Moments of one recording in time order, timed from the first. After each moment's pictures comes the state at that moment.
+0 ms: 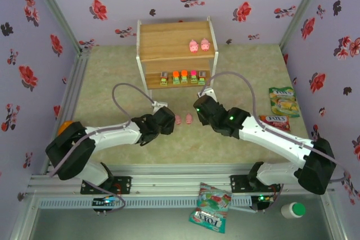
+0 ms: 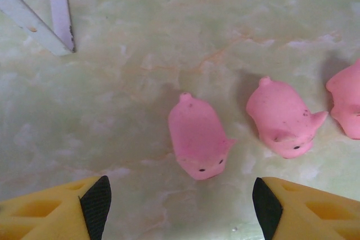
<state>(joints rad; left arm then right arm) -0.95 1.49 0.75 -0.24 -0.42 -0.63 0.91 1.23 0.93 -0.63 0.47 0.40</state>
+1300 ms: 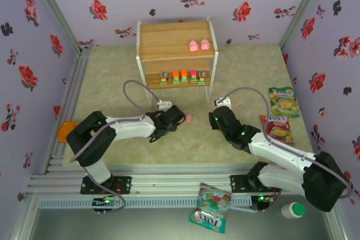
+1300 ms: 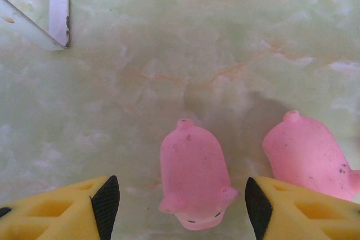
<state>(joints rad) -0.96 1.70 0.90 -0.33 -0.51 -0.77 0.76 1.06 0.52 -0.16 0.42 0.40</state>
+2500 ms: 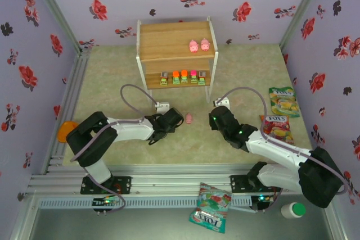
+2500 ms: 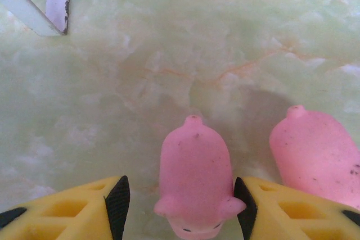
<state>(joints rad) -0.96 1.69 0.83 -0.22 -0.52 -0.81 0.75 1.11 0.52 -0.16 0.42 0.40</state>
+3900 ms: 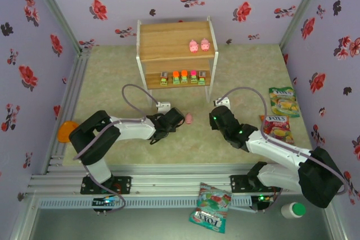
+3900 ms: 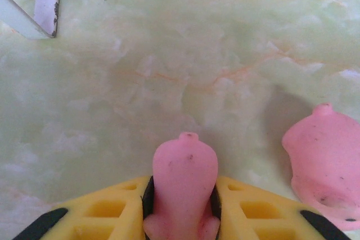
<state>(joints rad) -0.96 1.72 0.84 -0.21 -0.52 -0.81 0.75 1.11 0.52 -0.16 0.42 0.40</state>
